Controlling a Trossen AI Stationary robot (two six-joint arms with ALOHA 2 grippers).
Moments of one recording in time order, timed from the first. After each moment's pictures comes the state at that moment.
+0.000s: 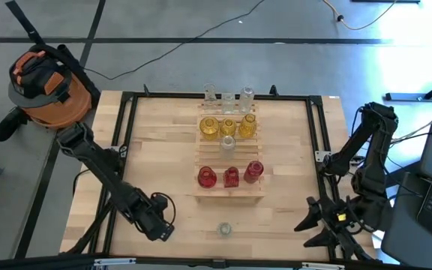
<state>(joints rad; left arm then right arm) -0.77 1.60 1.10 -0.76 0.08 -1.85 1.20 1.08 0.88 -0.05 0.69 0.94</state>
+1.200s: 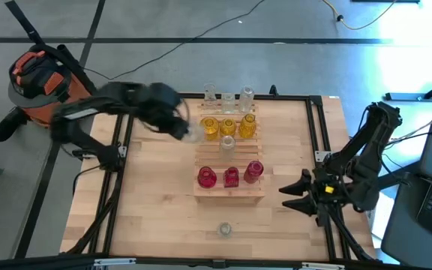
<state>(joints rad) 0.11 1.38 1.77 -1.23 0.01 -0.91 1.01 1.00 0.88 -0.08 0.92 0.86</state>
